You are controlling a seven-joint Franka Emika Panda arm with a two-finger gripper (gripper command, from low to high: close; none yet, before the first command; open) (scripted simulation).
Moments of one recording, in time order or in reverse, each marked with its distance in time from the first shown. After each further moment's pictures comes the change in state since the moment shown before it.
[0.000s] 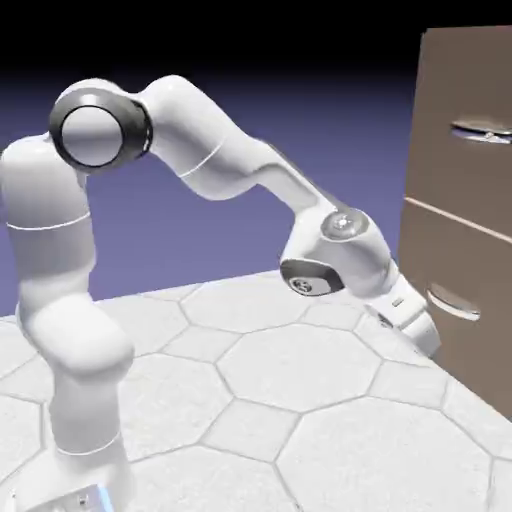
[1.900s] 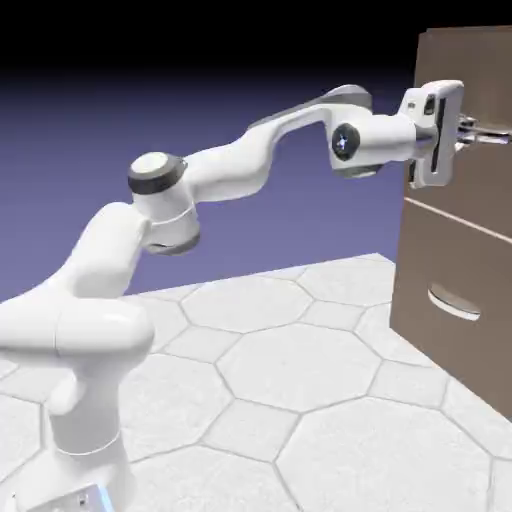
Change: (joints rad) arm 0.736 1.165 -1.139 0.824 1.590 -0.255 -1.758
